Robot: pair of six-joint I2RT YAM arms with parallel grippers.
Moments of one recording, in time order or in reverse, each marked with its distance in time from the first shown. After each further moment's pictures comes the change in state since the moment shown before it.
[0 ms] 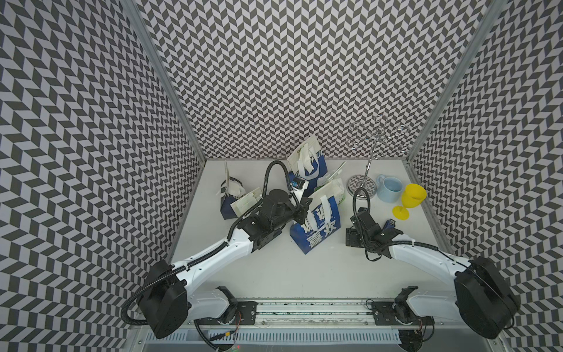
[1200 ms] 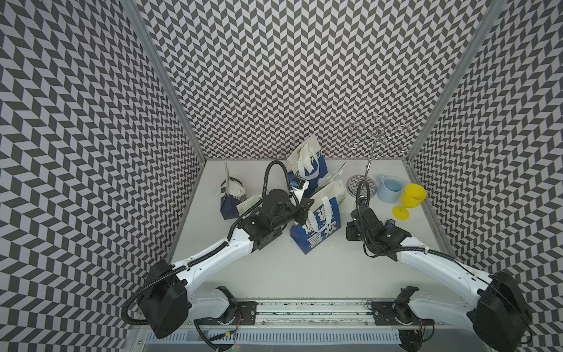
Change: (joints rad) left arm 0.000 0.005 0.000 0.010 0.072 -0.043; right arm 0.066 -0.177 0.106 -0.005 -0.046 -0.068
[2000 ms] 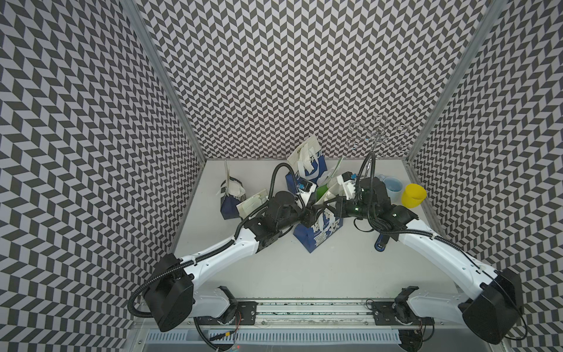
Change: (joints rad) left arm -0.048 0.046 0.000 0.061 0.021 -0.007; right arm -0.121 0.108 0.278 0.137 -0.653 0.053
